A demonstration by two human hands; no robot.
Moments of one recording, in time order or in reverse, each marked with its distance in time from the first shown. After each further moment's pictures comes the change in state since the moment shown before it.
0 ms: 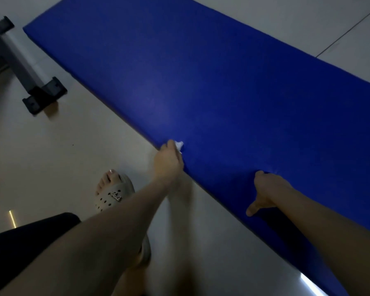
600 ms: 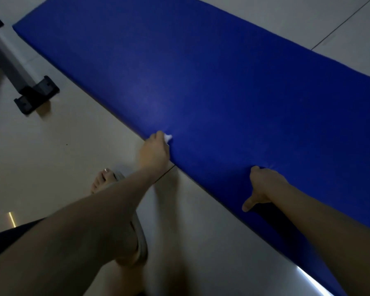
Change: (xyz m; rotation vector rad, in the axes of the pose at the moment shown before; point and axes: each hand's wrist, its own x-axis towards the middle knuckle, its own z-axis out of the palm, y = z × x) left_hand 0.027 -0.022 -0.006 0.132 0.028 0.103; right_hand 0.001 0.005 0.003 0.024 0.048 -0.045
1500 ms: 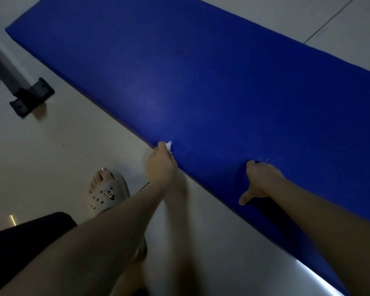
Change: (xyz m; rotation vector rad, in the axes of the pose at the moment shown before) left_hand -0.048 0.036 0.010 -0.135 0.020 -0.152; right_hand -0.003 0.004 0.001 0.002 0.004 -0.019
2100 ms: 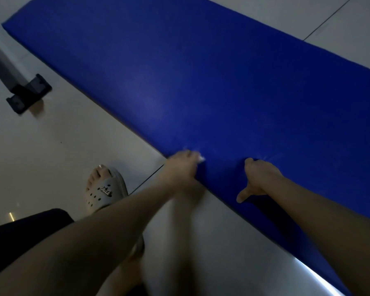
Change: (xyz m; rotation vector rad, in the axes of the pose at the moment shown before) left_hand -0.017 0.014 0.013 0.248 -0.283 0.624; right_hand 0.000 0.003 0.003 0.019 0.030 -0.008
